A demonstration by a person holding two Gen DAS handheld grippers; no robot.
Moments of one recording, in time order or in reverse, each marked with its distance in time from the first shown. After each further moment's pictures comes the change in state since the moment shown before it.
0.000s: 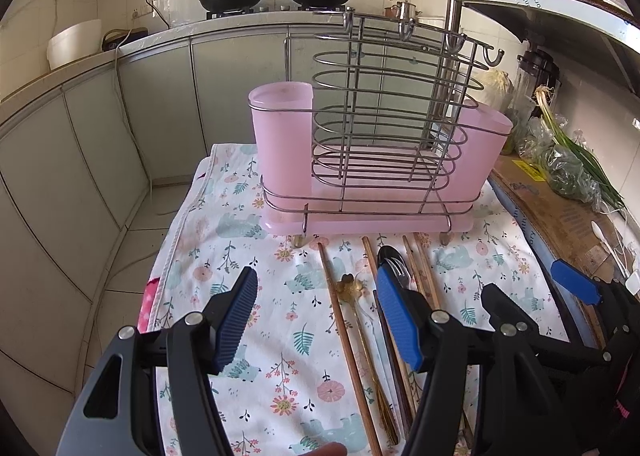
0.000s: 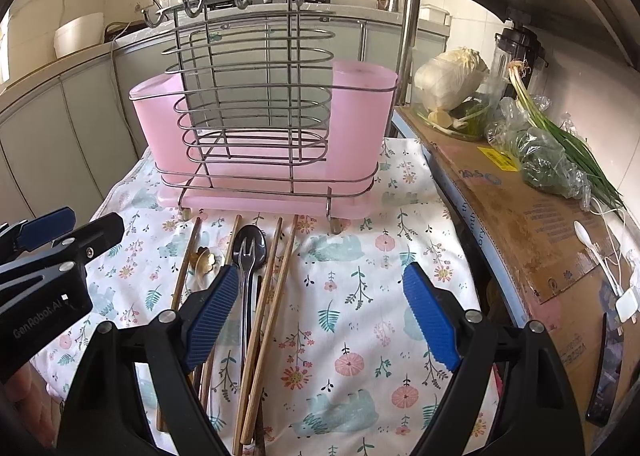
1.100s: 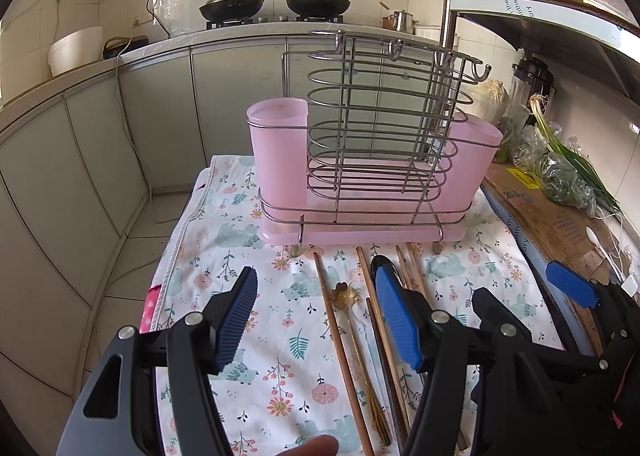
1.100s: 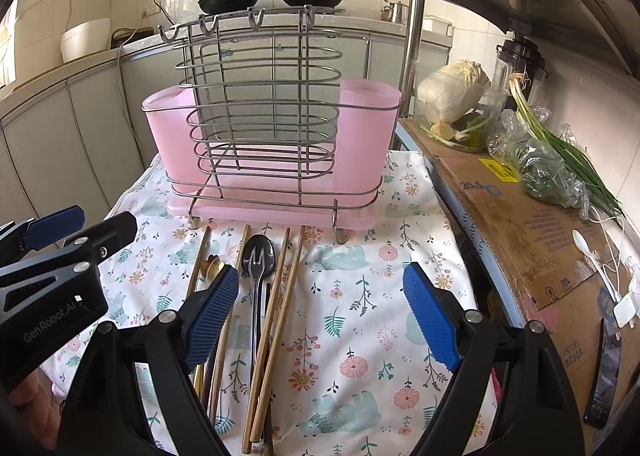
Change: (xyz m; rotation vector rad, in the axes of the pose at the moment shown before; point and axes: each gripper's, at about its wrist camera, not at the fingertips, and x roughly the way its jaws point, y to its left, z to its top) left arm -0.014 -0.006 0.003 -0.003 -0.040 -0.005; right arm -0.014 0.004 0.002 -0.006 -0.042 0.013
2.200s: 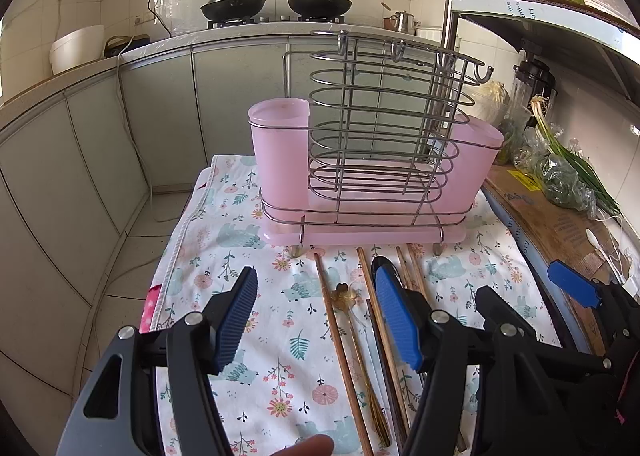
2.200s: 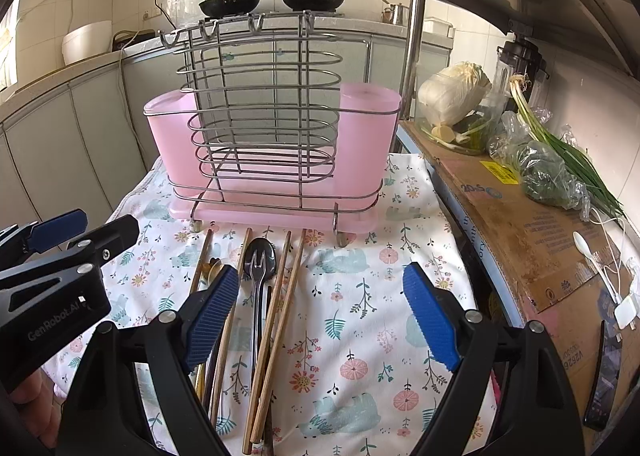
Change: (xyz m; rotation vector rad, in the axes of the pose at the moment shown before) left arm 0.000 0.004 0.001 -0.002 0.000 -0.002; right arm -0.001 0.000 0.001 0.002 -0.006 0.000
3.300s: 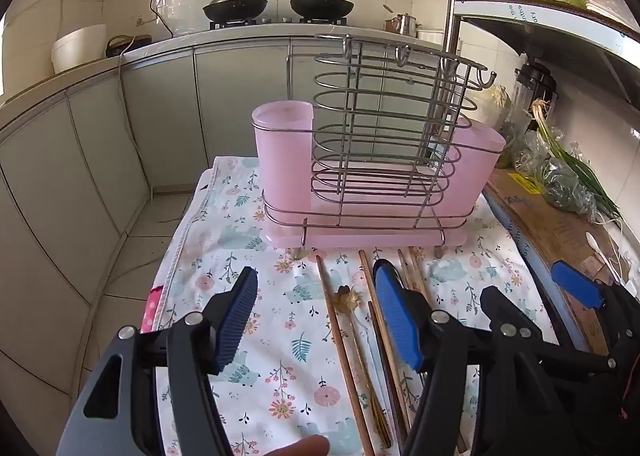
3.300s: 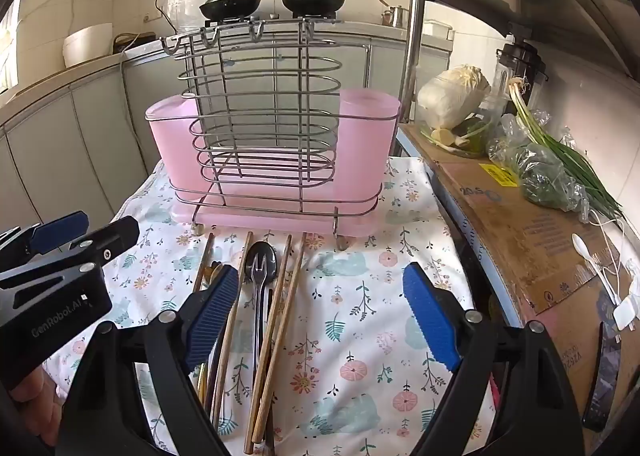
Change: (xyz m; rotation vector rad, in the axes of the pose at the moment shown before) left arm 0.000 0.000 0.000 0.000 -0.008 0.002; right arm -0.004 0.000 0.002 0.003 -0.005 0.004
